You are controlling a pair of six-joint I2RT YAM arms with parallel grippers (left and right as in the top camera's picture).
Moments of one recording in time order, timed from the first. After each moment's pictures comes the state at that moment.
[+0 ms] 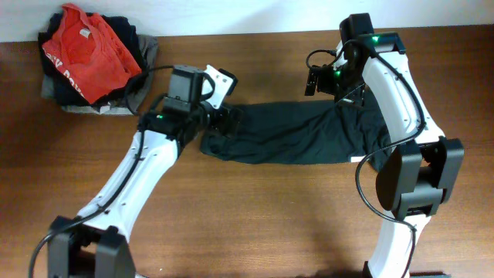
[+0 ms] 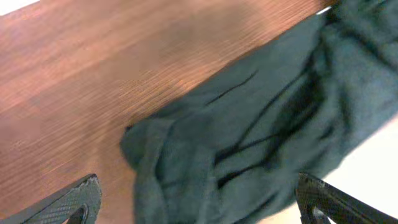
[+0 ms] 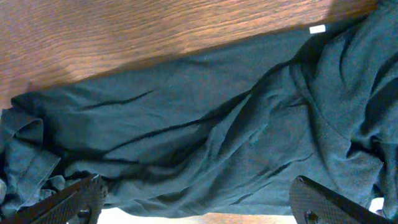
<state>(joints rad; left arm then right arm) -0.34 1.66 1.27 -0.45 0.19 0.16 0.08 2.12 1.98 -1.22 -0.21 0.33</state>
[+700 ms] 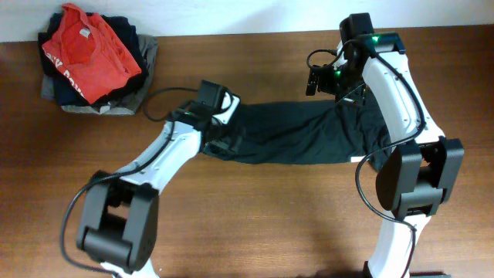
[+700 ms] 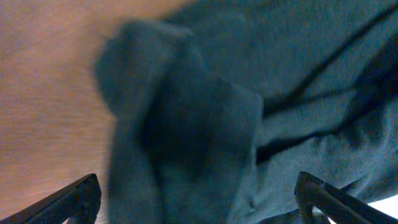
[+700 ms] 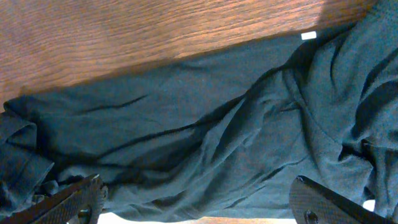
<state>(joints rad) -0.39 1.88 1.27 -0.51 0.03 0.09 0.08 2.12 1.98 -1.21 -0.18 0.33</state>
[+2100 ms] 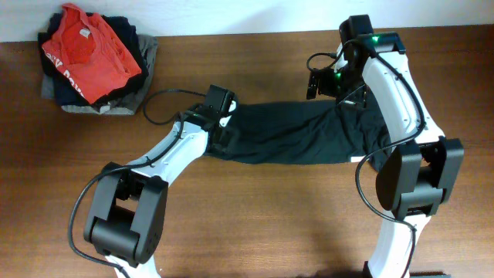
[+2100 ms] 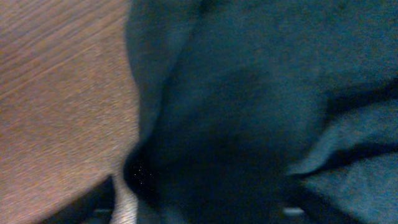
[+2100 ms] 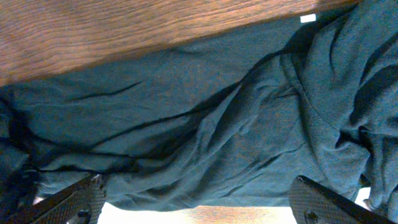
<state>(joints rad) -0.41 1.92 1.27 -0.51 -0.18 0.09 0.08 2.12 1.98 -1.25 -0.18 0.31</state>
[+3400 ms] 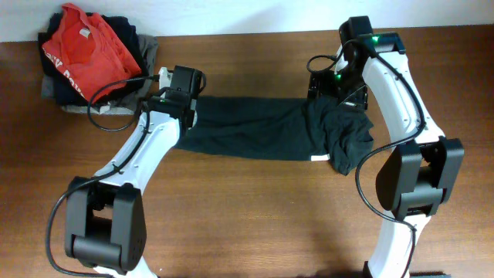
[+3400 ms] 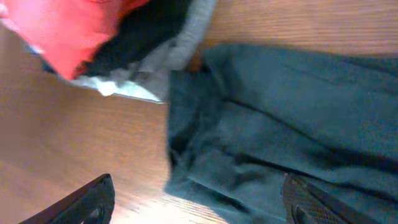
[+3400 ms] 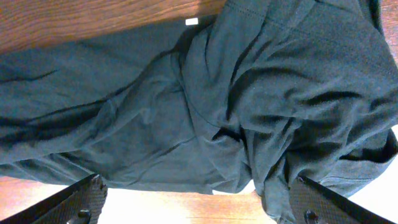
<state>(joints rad) -0.26 1.85 1.36 -0.62 -0.60 -0.17 0.08 2.12 1.98 -1.28 -0.18 0.31</state>
